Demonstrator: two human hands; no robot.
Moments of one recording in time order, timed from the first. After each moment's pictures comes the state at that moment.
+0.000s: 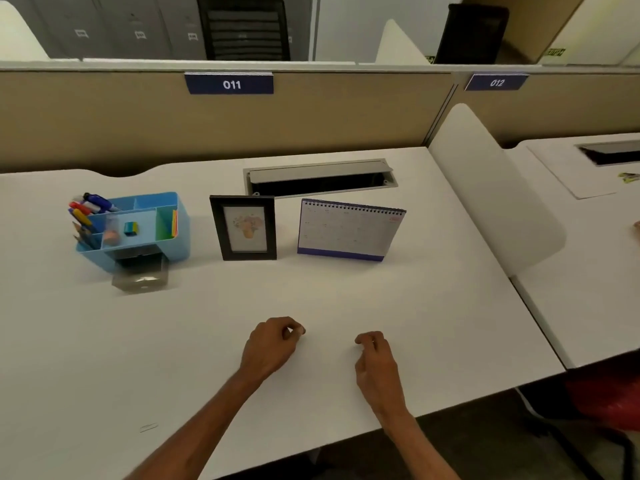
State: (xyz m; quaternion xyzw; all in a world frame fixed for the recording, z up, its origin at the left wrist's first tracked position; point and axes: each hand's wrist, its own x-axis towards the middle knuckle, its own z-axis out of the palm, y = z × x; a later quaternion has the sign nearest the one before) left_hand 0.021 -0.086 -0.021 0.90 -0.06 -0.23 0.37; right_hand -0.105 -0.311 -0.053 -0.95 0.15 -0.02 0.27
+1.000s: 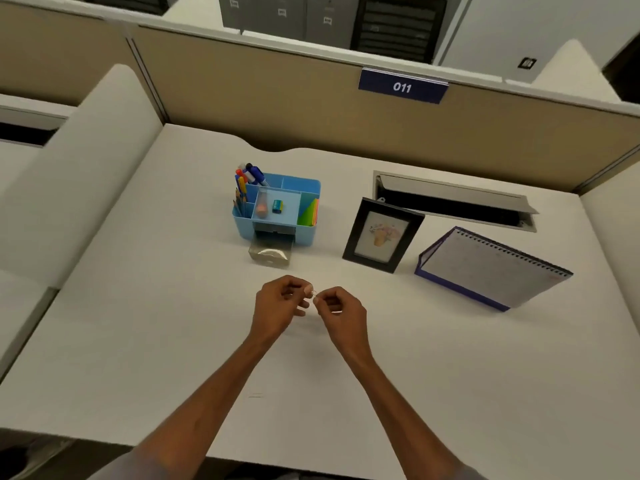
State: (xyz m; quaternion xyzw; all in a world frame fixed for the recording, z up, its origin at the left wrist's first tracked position) left_hand 0.082 0.108 0.000 0.76 0.14 -0.08 0.63; right_hand 0.068 -0.051 -0.009 -0.84 0.10 0.05 0.53
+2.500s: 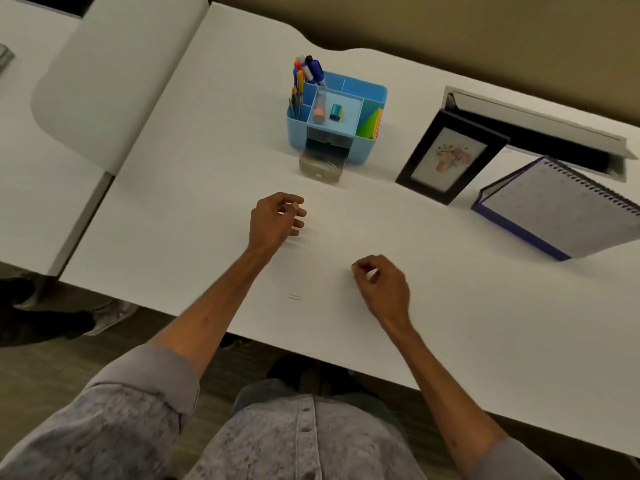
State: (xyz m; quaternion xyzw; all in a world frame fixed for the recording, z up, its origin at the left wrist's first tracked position) left_hand 0.055 0.200 -0.009 0.77 0.25 -0.05 0.59; right_hand -0.011 -0.052 -0.022 -0.92 0.05 0.09 0.38
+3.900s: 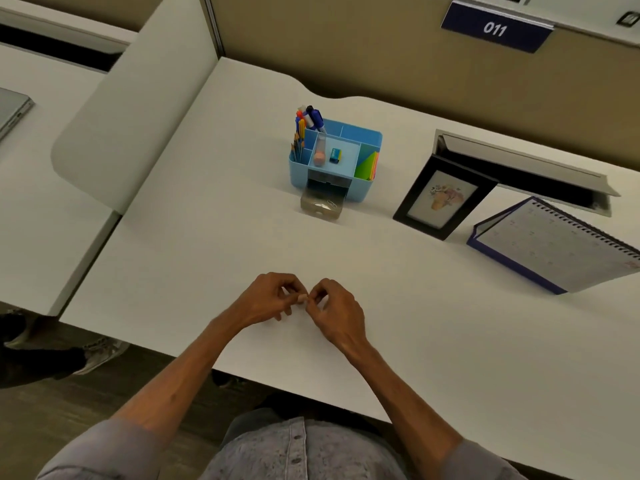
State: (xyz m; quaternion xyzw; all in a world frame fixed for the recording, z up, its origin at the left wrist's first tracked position) left_hand -0.004 0.227 -0.026 0.83 0.04 -0.24 0.50; right_hand -0.006 0.027 -0.030 -0.92 -0.06 0.17 0.36
